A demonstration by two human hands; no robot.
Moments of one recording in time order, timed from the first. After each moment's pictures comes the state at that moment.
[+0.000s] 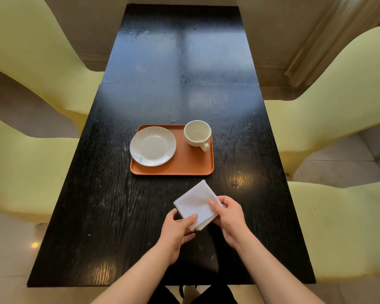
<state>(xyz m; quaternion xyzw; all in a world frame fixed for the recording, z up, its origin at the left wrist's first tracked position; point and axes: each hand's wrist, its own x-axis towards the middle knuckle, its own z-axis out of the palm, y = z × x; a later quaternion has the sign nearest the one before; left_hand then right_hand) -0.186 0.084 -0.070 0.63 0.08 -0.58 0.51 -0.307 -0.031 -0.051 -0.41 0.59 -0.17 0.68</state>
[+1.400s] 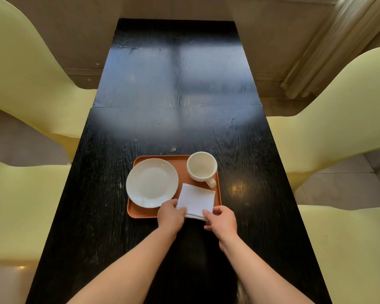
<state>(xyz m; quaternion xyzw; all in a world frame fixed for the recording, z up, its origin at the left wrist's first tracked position) -0.065 -0.051 -0.083 0.81 -0.10 -0.44 0.37 -0.203 -0.114 -0.088 -0.48 0.69 -0.10 0.54</state>
